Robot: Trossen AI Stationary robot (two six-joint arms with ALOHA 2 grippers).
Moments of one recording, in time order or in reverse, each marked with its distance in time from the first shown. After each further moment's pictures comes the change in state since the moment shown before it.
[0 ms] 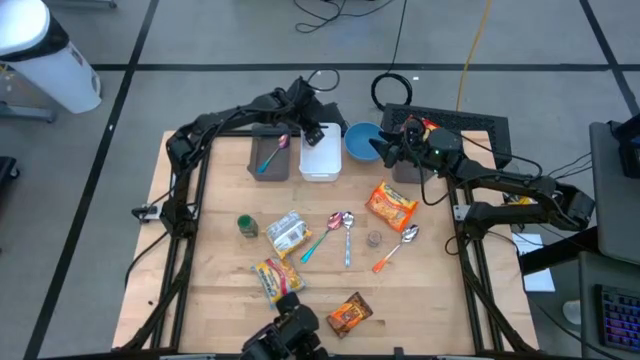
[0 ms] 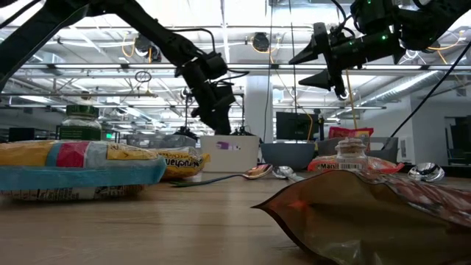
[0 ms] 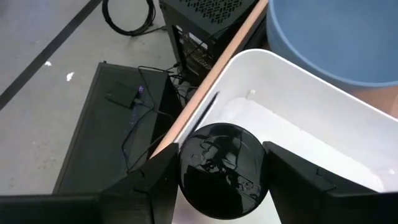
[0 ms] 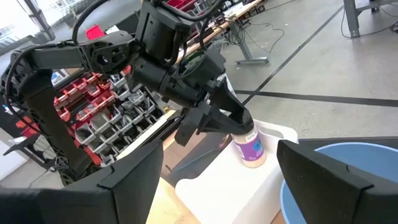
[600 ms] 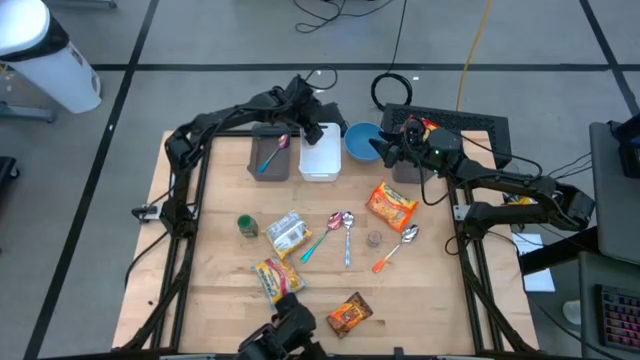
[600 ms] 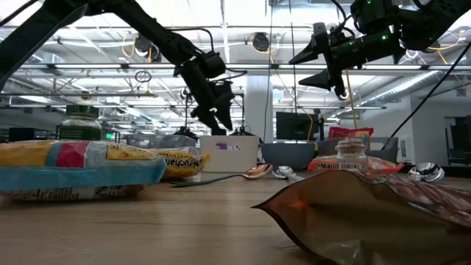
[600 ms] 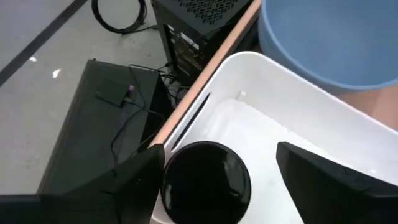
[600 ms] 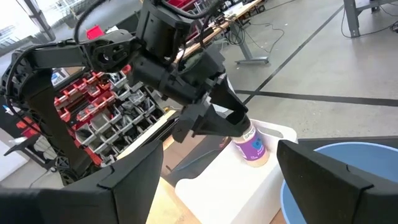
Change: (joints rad) left arm 0.010 -0.014 -0.001 -0.010 0.052 -0.022; right arm 0.000 0.000 0.000 0.000 0.000 0.003
